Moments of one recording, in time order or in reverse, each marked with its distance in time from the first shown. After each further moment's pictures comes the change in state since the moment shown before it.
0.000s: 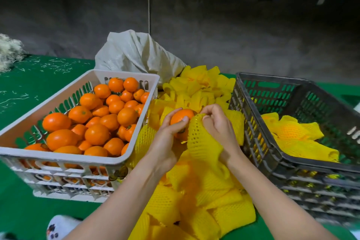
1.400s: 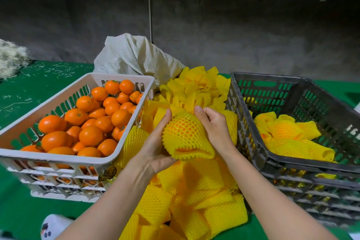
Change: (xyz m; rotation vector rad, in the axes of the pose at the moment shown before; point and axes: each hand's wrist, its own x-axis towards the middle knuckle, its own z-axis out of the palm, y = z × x) left_hand 0.001 -0.008 0.008 -0.129 -0.211 -0.251; right_hand 0.006 0.022 -0.015 0.302 0.045 0.044
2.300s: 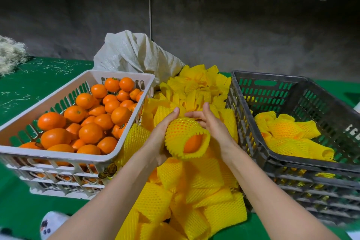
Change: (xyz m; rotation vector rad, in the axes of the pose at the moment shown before) left_hand 0.010 0.004 -0.003 0.375 0.277 0.070; right_hand -0.006 -0.008 -0.002 0.139 -0.226 0.470
